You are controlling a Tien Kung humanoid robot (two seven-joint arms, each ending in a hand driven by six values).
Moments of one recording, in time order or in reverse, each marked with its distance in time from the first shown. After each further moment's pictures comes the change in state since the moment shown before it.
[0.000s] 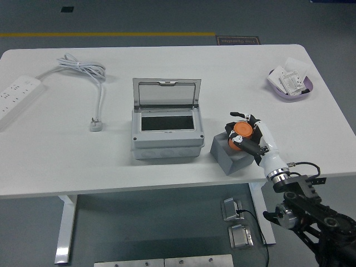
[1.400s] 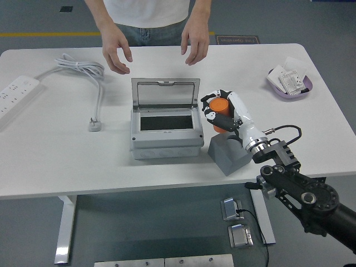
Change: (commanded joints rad) left arm -0.003 0.005 -0.023 0.000 0.037 0.013 -0.016; right arm 0.244 0.054 -0.064 0.030 -0.314 -0.087 -0.216
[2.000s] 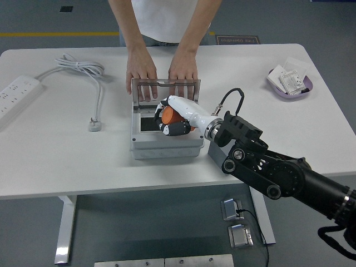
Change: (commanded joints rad) left arm 0.001 0.006 -0.055 0.000 0.055 -0.005 0.028; right arm 0.265 0.106 -0.171 -0.054 -0.588 0.252 -0.436
